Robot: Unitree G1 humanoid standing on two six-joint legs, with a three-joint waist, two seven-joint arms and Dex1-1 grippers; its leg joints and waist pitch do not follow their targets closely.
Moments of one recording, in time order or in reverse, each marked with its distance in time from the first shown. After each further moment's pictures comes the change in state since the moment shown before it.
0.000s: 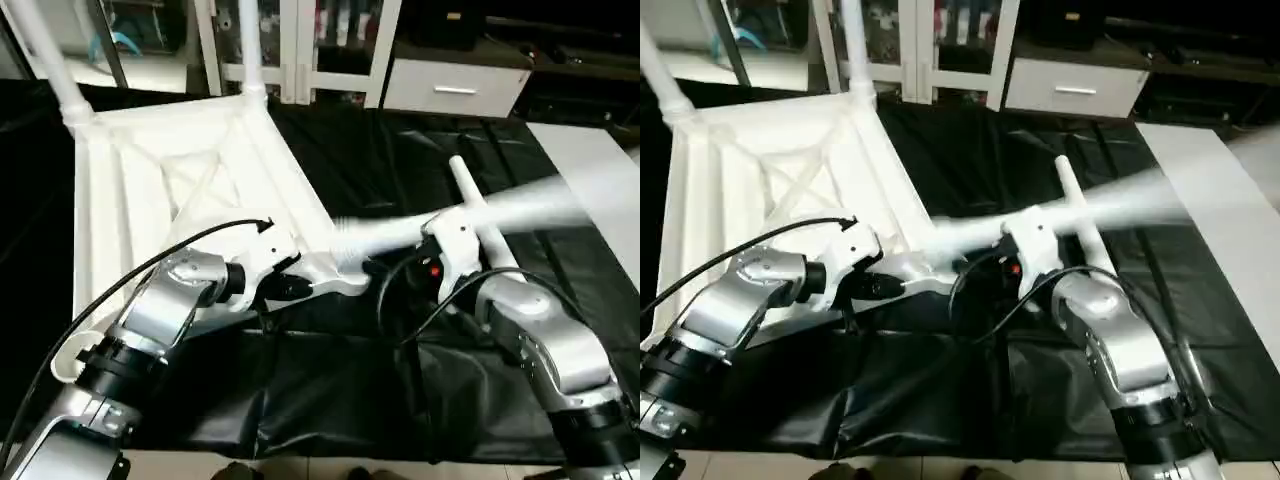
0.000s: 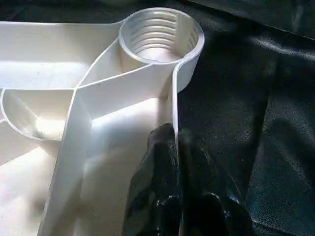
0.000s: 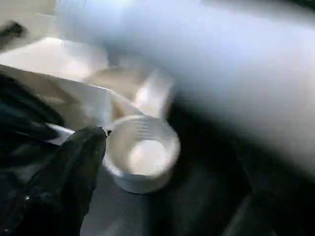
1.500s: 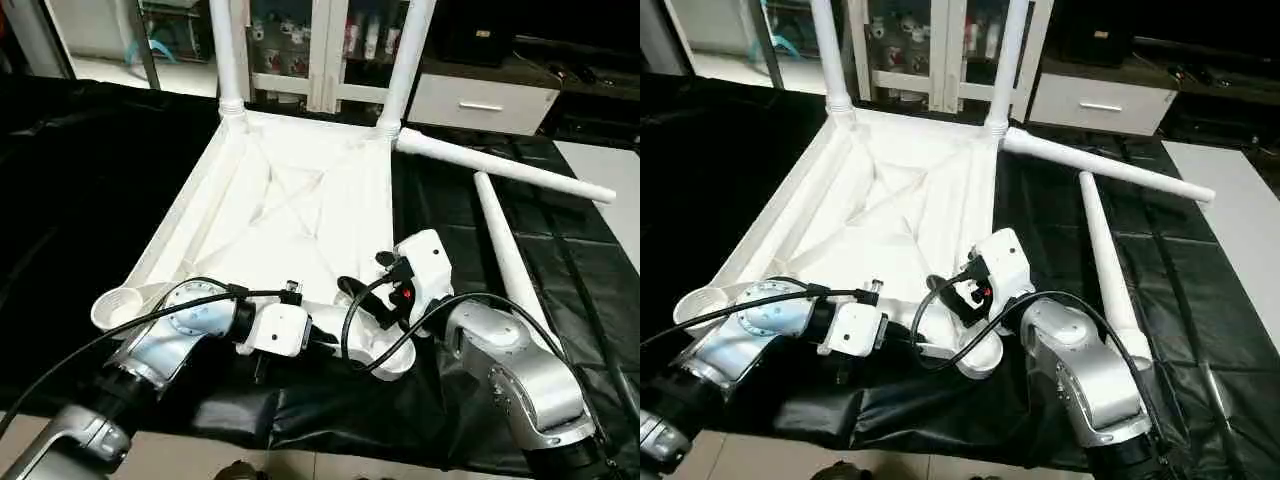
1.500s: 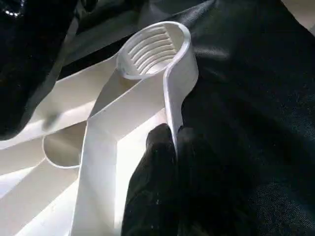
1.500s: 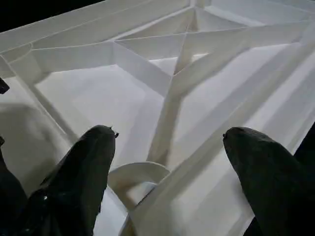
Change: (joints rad) left arm 0.066 0.027 -0.138 0.214 0.078 -0.950 -0.161; right arm 0.091 0.109 0.063 -0.106 -0.057 0.022 -0.125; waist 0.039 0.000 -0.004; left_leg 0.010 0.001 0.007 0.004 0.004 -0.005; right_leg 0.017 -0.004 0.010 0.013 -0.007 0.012
